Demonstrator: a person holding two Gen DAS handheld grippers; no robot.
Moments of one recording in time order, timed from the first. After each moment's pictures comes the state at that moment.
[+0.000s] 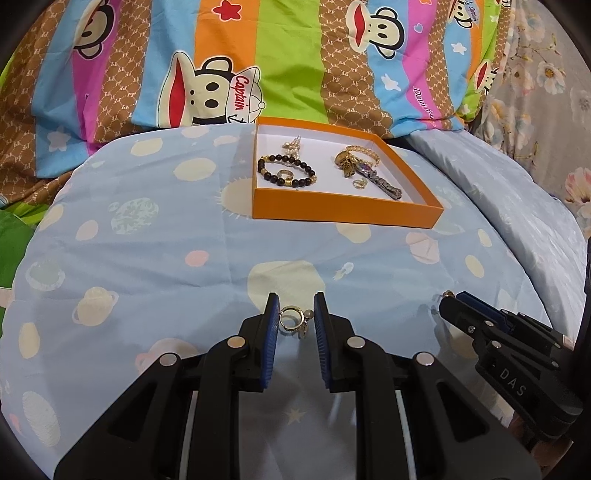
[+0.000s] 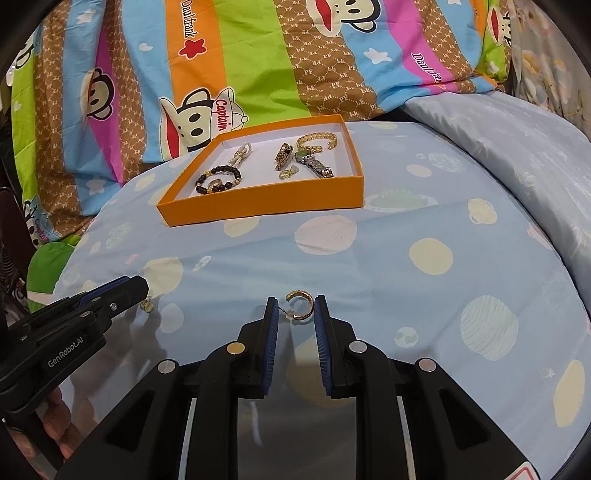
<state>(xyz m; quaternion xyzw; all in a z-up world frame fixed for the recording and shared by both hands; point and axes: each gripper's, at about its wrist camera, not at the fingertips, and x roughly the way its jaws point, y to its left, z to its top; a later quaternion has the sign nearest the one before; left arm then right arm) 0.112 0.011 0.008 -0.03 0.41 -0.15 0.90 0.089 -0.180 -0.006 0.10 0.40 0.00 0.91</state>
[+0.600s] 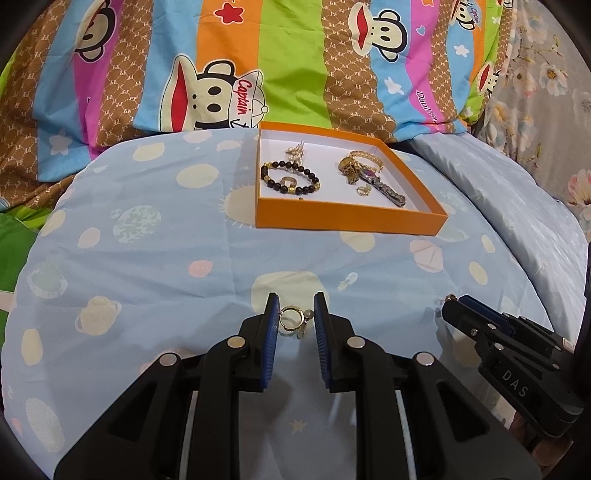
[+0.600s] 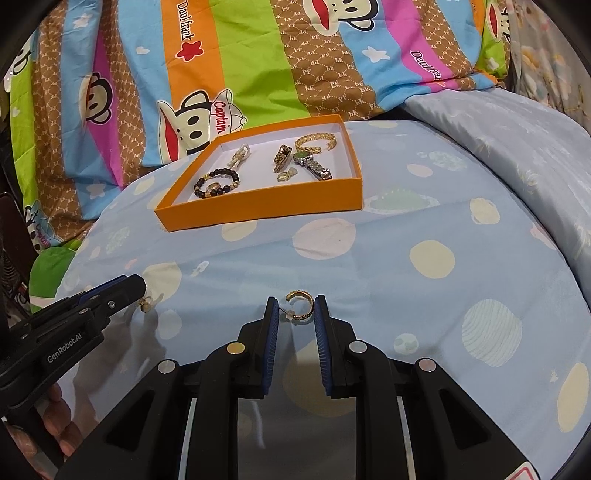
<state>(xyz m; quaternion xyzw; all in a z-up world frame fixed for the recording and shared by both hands) 0.117 0.011 0.011 -0.03 0.41 -0.15 0.90 0.094 -0.183 -0.004 0.10 0.40 0.00 0.91</state>
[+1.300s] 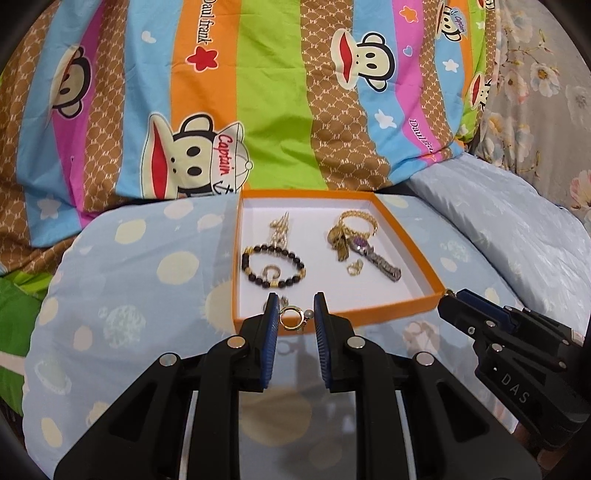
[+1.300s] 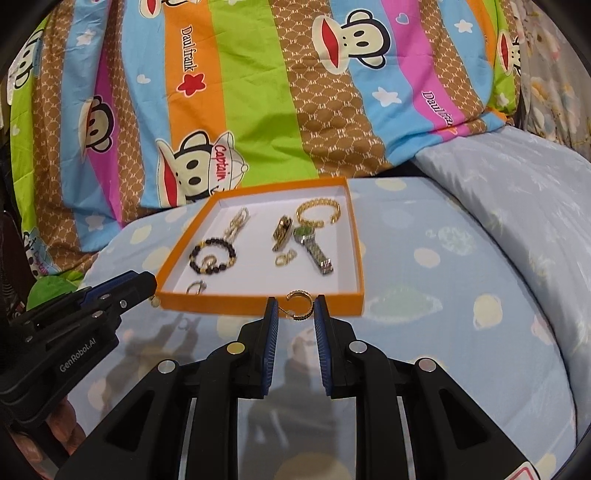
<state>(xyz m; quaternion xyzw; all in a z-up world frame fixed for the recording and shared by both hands) 0.174 -0.023 0.052 0.01 0.35 -0.15 0.93 0.154 -0.200 0.039 0.09 0.34 0.01 0.94</state>
